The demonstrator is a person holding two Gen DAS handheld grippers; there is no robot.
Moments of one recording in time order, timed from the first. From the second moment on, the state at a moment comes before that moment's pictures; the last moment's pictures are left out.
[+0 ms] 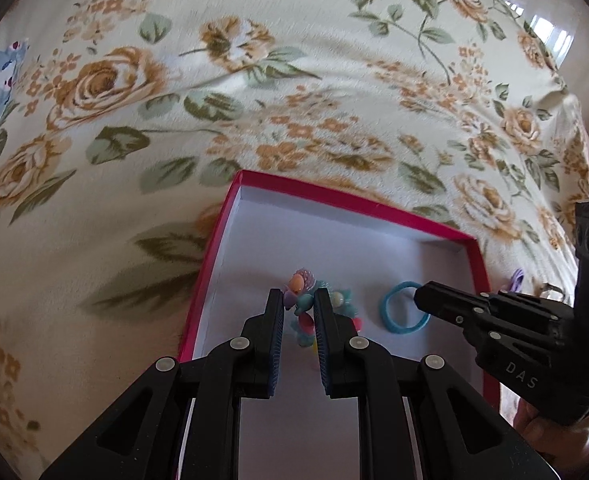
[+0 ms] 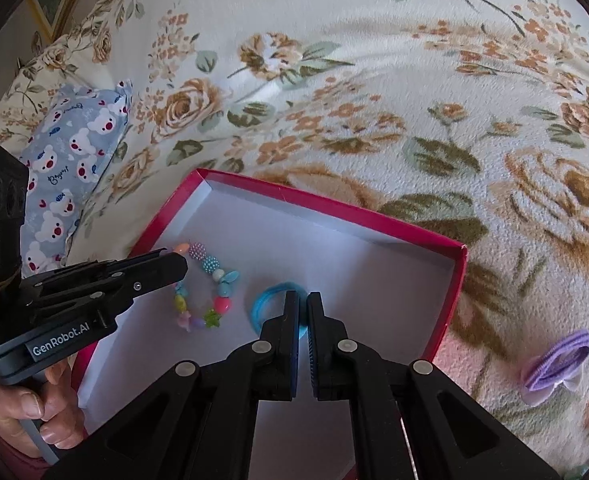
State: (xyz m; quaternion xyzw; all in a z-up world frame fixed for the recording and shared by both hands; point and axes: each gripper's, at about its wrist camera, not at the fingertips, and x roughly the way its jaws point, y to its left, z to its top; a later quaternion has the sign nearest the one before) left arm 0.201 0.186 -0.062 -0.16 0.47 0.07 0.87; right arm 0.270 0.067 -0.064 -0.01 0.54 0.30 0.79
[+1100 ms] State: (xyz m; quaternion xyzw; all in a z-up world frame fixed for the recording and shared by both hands) left arm 0.137 0.147 -0.003 -0.15 0.43 0.08 0.89; right arm 0.234 0.000 -0.015 0.04 0.50 0.28 0.82
